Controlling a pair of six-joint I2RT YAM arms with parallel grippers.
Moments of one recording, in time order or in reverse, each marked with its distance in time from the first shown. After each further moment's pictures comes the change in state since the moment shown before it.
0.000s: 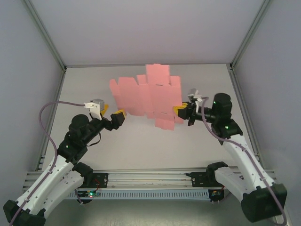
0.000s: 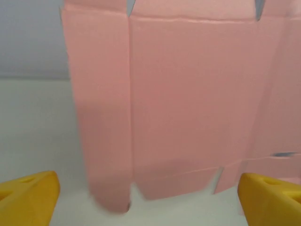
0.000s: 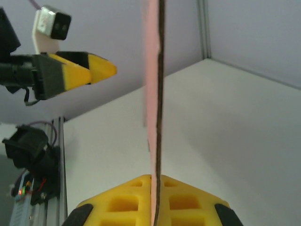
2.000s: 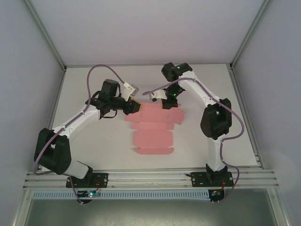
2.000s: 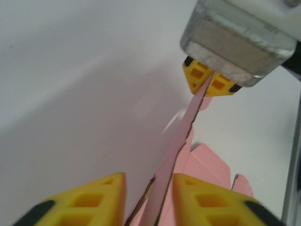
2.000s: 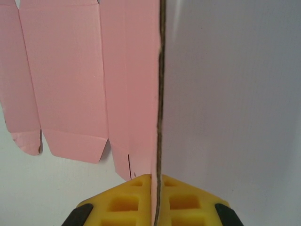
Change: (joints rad) left arm 0.079 0.867 0.503 -0.151 0.587 0.409; right arm 0.198 1.113 1.163 -1.270 0.584 -1.165
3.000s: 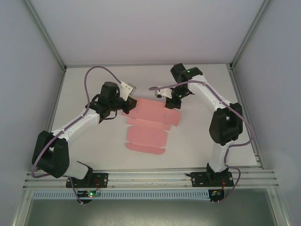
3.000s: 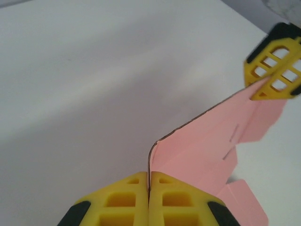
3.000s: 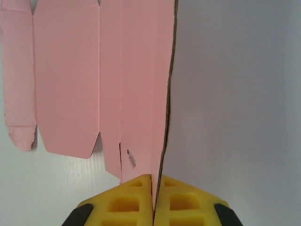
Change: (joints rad) left arm -0.027 -0.045 -0.091 0.157 -0.249 -0.076; right arm -0.058 -0.158 -0.236 0.232 -0.071 0.192
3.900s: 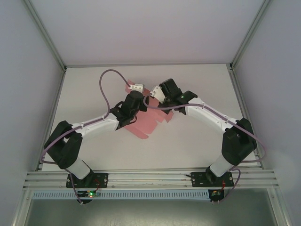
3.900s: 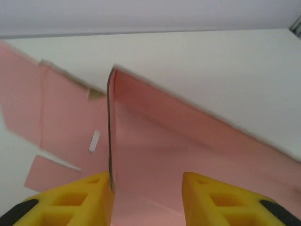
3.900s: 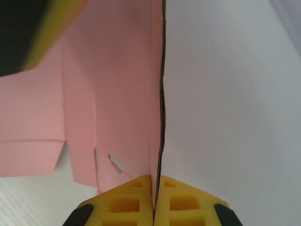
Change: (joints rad) left arm -0.288 0.135 0.018 0.207 -0.731 -0.350; right arm 0.222 -0.290 -0.443 0.642 0.572 0.560
